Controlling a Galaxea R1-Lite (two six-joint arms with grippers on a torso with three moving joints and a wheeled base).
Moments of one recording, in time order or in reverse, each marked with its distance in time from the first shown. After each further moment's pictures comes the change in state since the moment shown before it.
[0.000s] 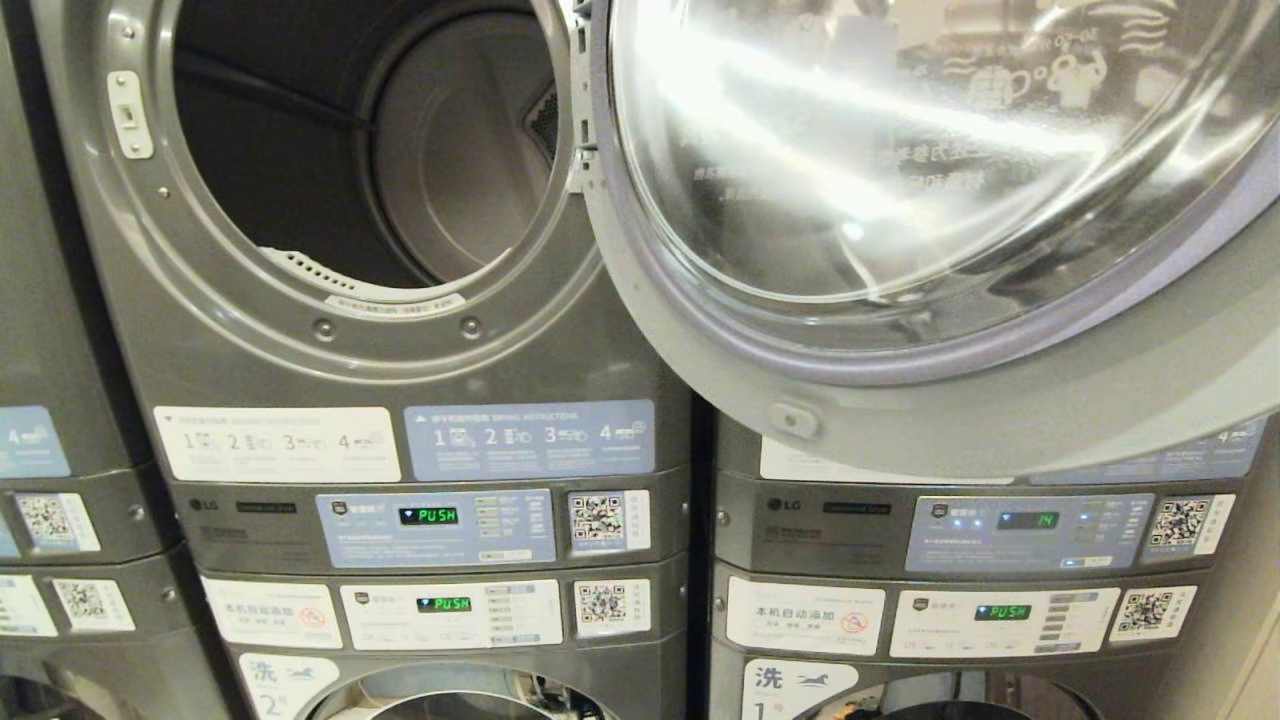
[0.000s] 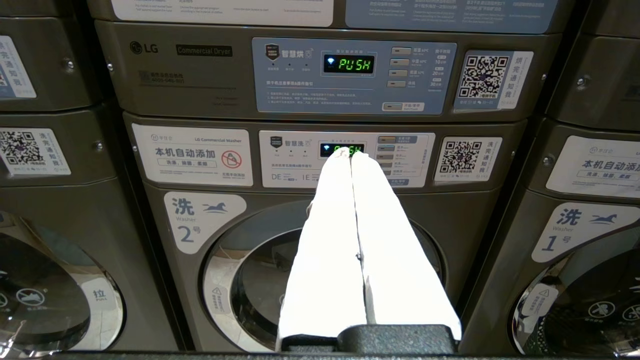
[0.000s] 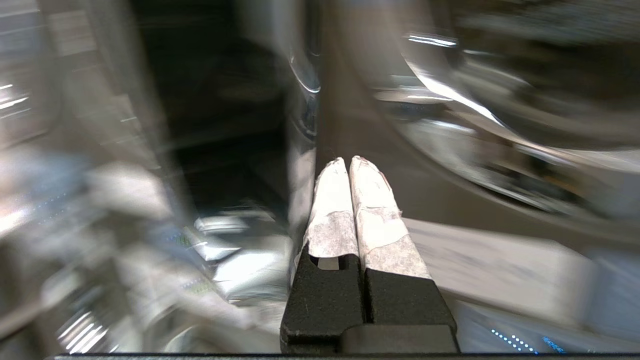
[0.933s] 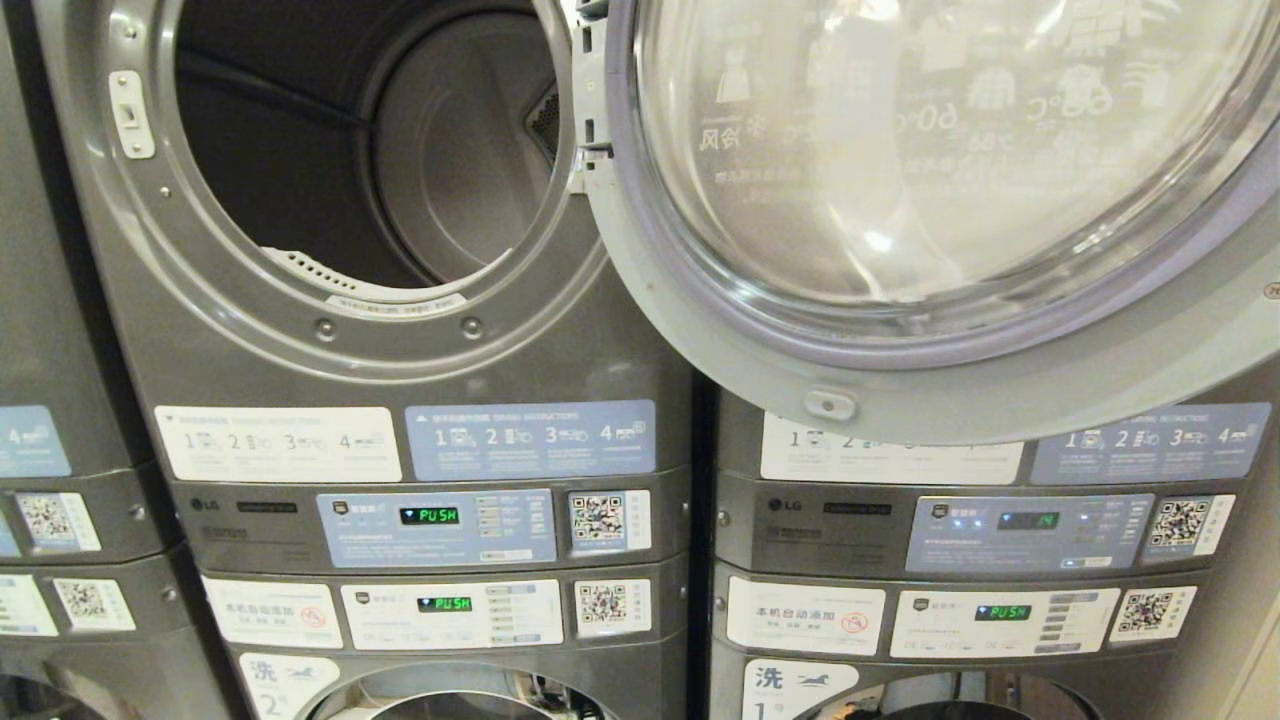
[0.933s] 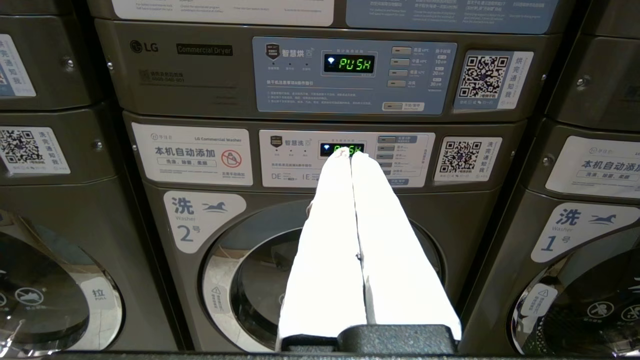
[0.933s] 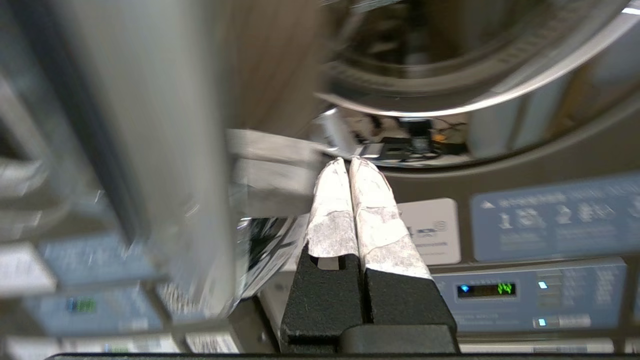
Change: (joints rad) left arm 0.000 0.000 0.001 0.000 0.000 -0.001; right arm -0.189 0.083 0.010 0.030 -0.226 0.058
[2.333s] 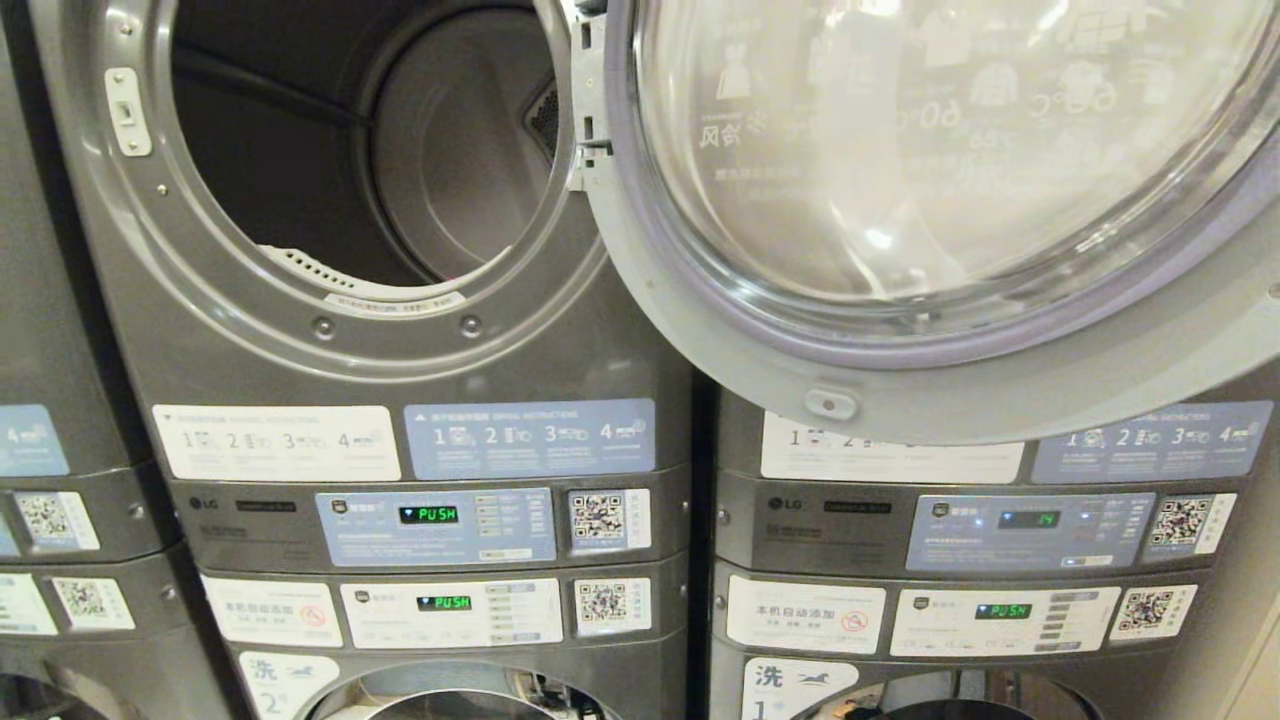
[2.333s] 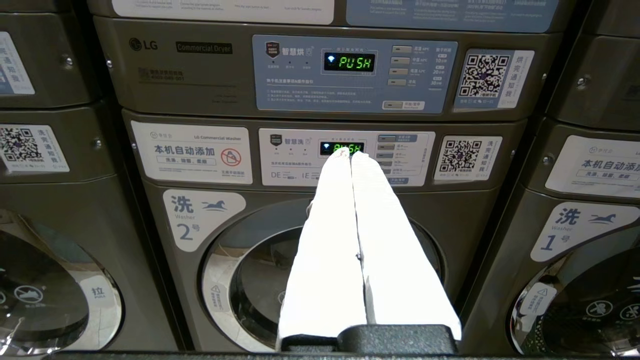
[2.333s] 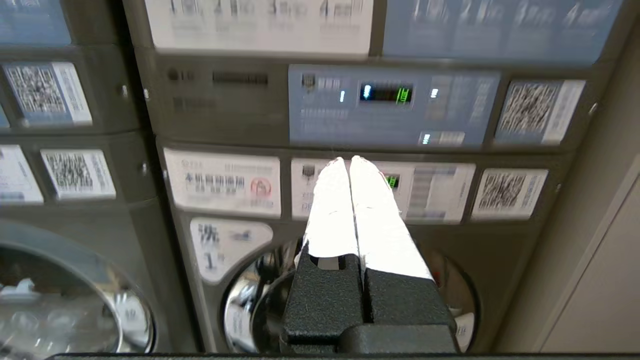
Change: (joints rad) left arm 0.000 0.000 0.000 0.000 0.000 -0.004; right arm 0.000 -1.006 0.642 0.427 -0.108 -0.304
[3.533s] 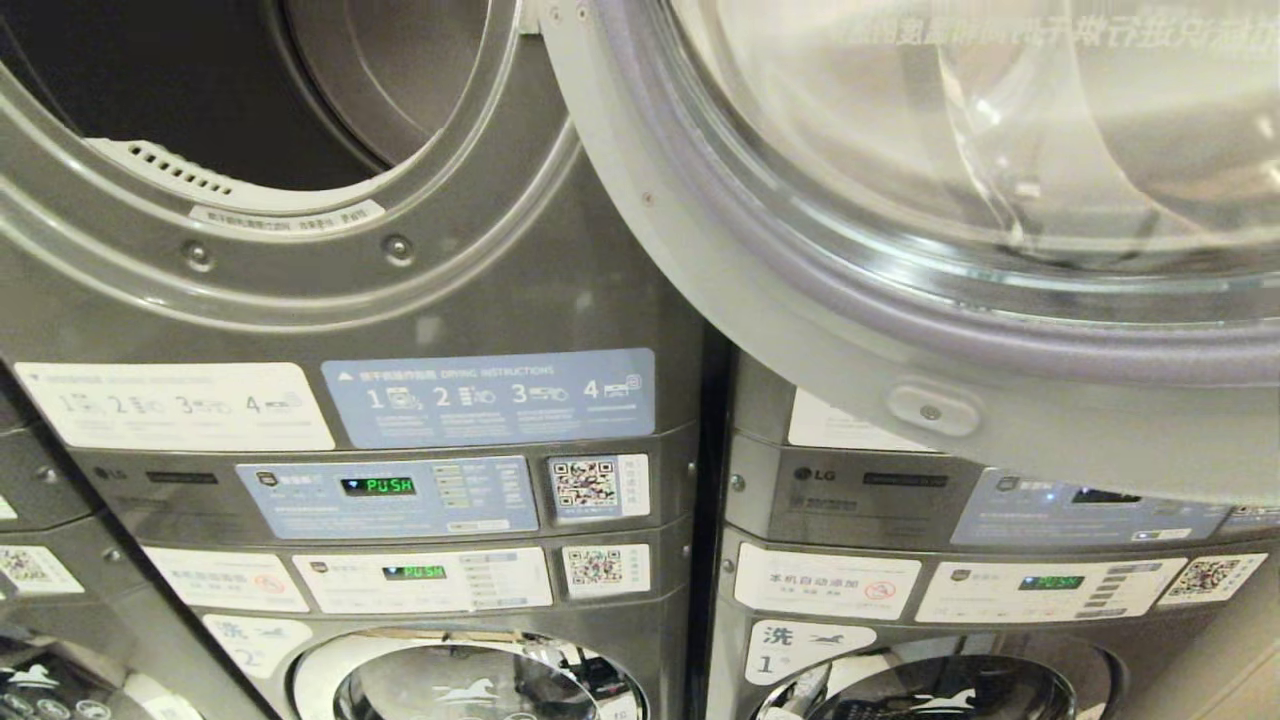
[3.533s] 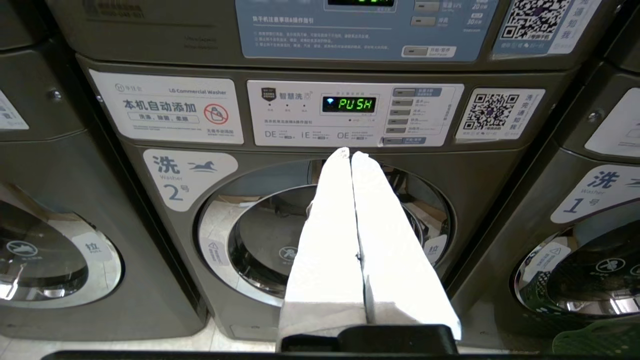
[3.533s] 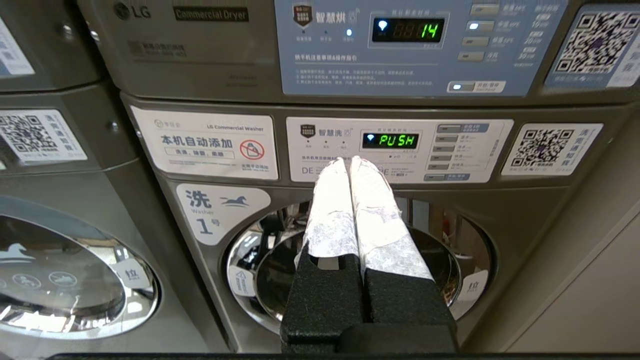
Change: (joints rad) left arm 0.000 0.000 0.000 0.002 0.000 0.001; right arm 0.000 -0.003 0.028 -0.012 -0.005 0.029
